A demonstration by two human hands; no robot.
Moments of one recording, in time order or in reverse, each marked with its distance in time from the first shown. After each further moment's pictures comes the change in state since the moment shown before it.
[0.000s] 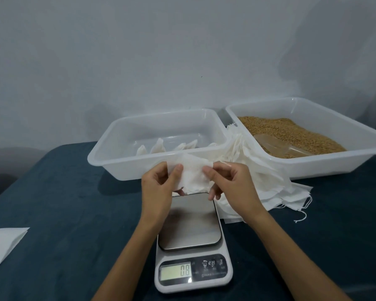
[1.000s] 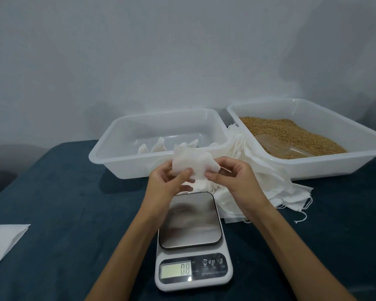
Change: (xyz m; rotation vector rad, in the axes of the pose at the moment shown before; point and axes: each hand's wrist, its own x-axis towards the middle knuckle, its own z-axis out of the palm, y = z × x) left_hand 0.003 0.005 -0.004 -0.131 -0.171 -0.246; right_hand 0.004 -0.002 -0.008 0.214 -0.070 0.079
